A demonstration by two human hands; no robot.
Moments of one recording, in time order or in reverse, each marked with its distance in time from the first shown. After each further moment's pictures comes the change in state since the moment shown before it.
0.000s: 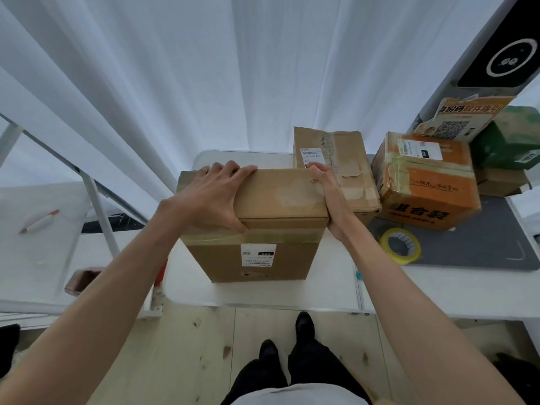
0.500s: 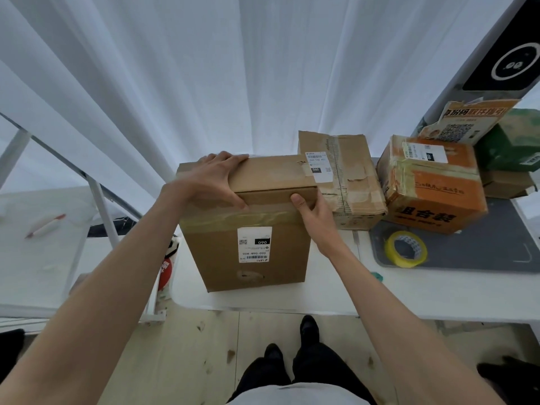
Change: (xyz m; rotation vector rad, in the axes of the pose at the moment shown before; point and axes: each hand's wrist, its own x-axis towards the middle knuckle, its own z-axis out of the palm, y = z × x) left_hand 0.028 -0.046 -0.010 -0.230 -0.082 -0.177; right_hand -0.002 0.044 0.033 -0.177 0.072 -0.131
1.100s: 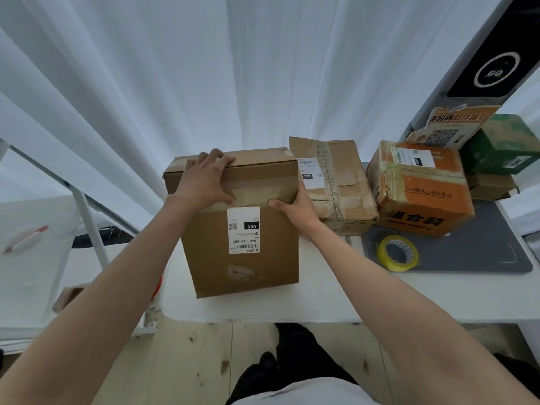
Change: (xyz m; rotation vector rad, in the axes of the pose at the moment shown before) left_hand 0.026 0.001 0.014 0.117 0.294 -0.016; right_hand 0.065 0.011 0.011 -0.072 -0.048 0.054
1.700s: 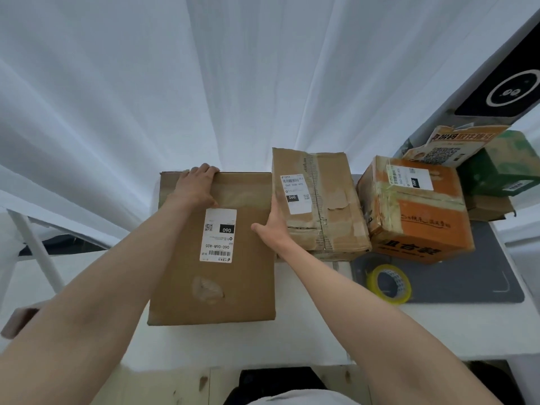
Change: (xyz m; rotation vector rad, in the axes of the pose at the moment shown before) left_hand 0.160 -0.034 0.091 -0.020 -0.227 -0.119; right_hand 0.097 0.038 0.008 -0.263 -0.038 0.212
